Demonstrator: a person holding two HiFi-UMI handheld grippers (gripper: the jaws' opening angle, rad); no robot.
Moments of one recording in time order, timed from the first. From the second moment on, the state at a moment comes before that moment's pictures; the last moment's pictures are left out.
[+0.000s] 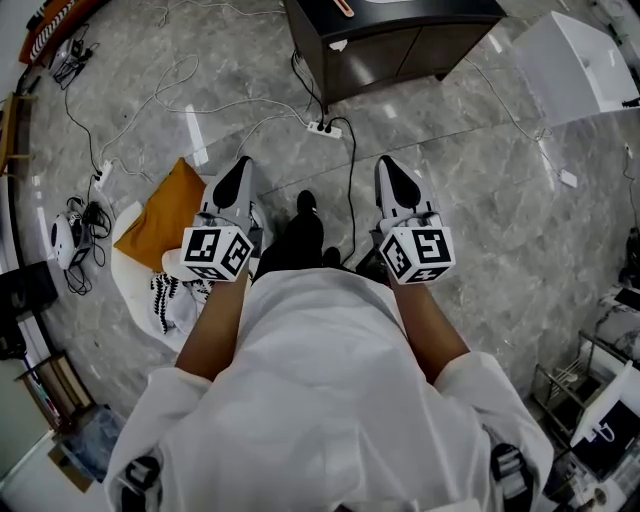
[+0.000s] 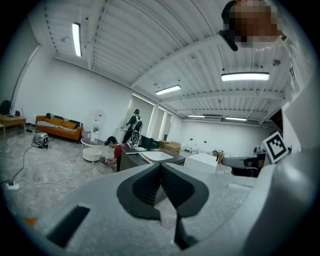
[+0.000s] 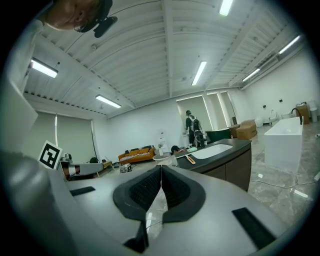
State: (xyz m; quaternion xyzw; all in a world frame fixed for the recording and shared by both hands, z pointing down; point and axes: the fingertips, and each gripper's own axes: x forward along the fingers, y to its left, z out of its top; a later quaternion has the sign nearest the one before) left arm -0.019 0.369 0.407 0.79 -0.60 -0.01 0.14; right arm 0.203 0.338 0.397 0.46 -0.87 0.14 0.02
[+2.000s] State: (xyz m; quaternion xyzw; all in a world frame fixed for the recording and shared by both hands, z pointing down) left arm -0.055 -0.185 0.395 0.80 -0.59 -0.01 0.15; right arm 0.174 -0.190 0.398 0.43 -0.89 0.16 0.03
